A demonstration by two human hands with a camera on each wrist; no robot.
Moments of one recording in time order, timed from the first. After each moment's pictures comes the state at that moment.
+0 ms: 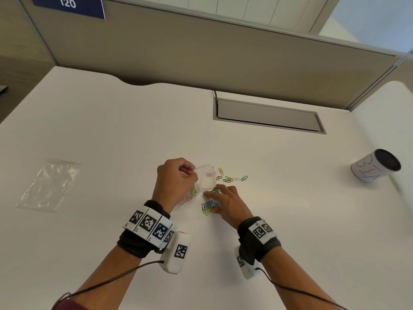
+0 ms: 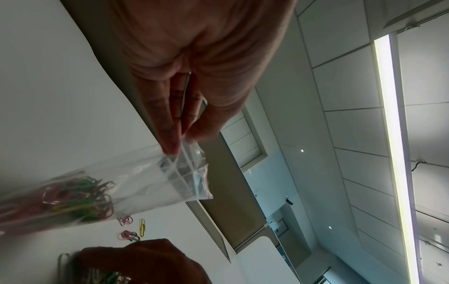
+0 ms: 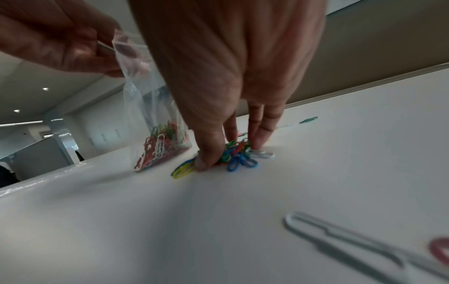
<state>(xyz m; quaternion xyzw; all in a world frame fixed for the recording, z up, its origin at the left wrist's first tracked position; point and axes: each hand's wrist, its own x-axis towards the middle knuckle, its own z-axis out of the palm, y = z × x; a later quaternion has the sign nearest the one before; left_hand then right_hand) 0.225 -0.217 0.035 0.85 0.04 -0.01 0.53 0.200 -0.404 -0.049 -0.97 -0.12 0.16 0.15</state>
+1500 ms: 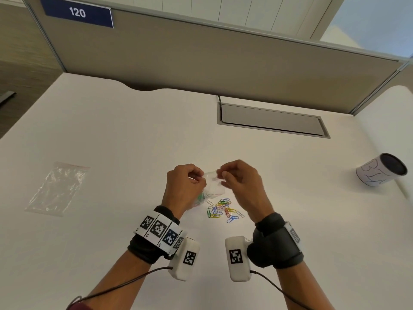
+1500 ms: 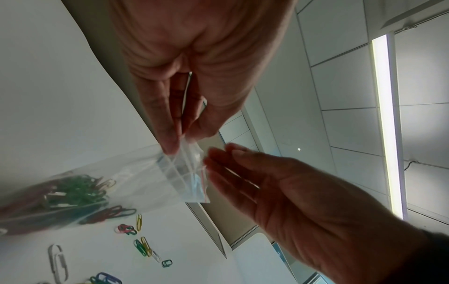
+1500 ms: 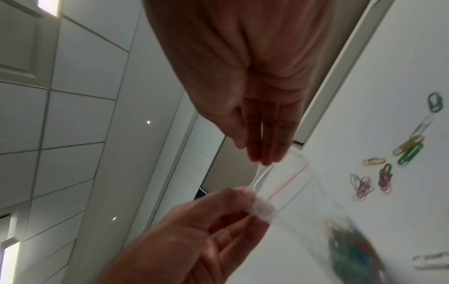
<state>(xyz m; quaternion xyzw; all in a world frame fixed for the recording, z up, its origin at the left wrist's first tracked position) 0.221 -0.221 0.035 0.85 0.05 -0.02 0.53 0.209 -0.385 0.049 -0.82 0.05 0.01 0.57</state>
